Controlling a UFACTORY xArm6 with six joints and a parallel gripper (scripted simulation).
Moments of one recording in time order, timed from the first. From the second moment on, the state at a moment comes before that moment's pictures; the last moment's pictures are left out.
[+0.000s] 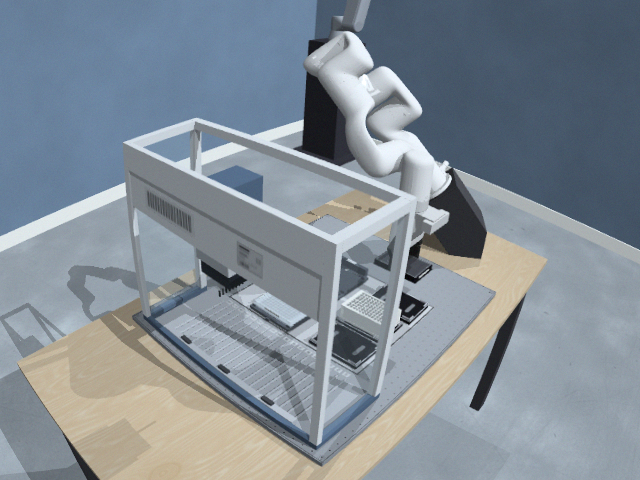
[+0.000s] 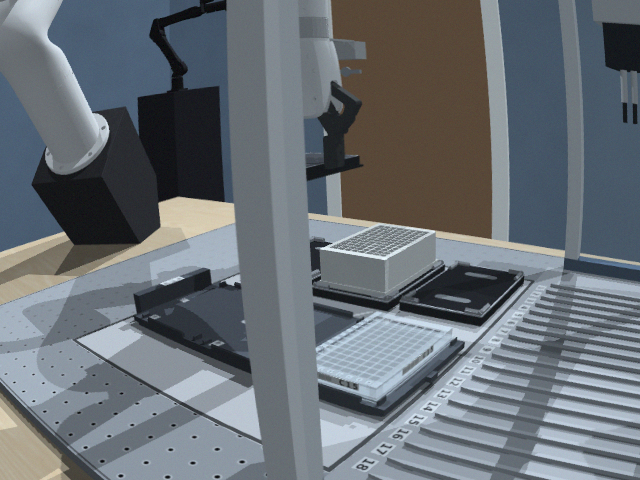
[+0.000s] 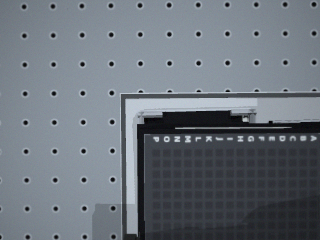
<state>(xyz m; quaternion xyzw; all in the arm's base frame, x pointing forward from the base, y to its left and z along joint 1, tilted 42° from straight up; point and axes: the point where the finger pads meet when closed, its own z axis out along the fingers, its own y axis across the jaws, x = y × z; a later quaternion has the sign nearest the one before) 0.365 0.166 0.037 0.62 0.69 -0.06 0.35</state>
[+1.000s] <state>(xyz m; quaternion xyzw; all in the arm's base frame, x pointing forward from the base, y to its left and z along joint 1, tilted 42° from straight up) 0.423 0.093 0.121 0.85 0.38 0.09 0.35</state>
